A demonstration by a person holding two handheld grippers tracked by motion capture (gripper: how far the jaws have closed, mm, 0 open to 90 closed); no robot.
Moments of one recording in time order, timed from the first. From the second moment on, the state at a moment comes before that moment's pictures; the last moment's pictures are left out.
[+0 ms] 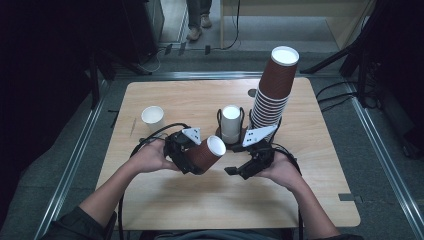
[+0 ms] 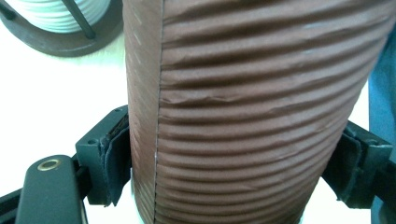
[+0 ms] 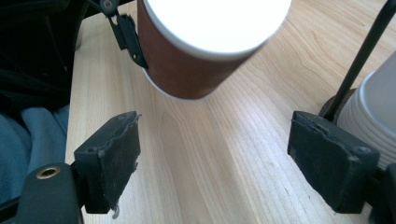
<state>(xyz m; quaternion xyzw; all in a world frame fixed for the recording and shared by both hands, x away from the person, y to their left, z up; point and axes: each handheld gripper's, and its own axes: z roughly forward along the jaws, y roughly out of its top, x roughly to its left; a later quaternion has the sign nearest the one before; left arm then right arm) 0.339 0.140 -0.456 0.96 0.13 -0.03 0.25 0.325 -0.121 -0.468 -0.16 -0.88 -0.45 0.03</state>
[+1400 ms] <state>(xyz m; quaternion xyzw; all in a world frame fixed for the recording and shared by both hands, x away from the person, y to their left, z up) 0.329 0.127 -0.463 0.95 0.11 -0.03 0.28 0.329 -0.113 -0.467 -0.12 -0.89 -0.43 0.05</state>
